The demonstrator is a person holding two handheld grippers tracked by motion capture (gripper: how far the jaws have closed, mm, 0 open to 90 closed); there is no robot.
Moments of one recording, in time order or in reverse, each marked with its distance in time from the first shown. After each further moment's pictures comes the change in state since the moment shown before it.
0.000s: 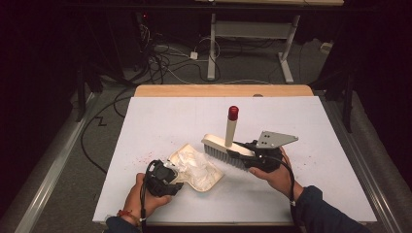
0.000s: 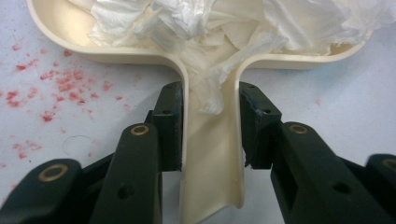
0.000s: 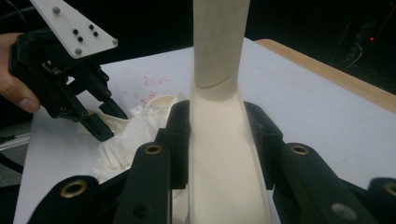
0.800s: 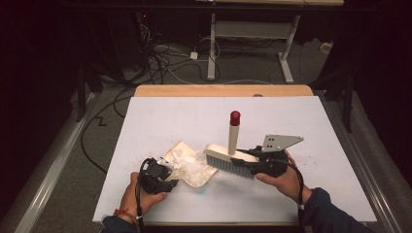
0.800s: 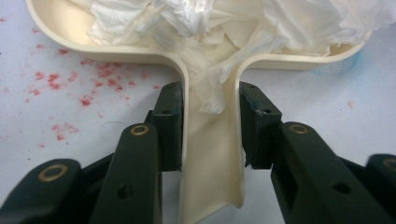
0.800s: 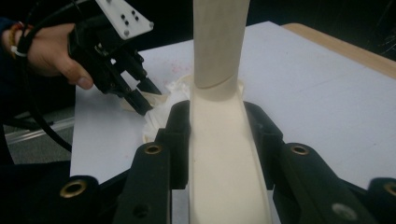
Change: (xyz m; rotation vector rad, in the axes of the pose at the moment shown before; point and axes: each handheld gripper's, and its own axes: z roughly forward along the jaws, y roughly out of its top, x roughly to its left) left arm 0.014 -0.006 -0.002 -0.018 0.026 -0.054; right arm 0.004 0.001 -0.019 0.046 0.095 0.027
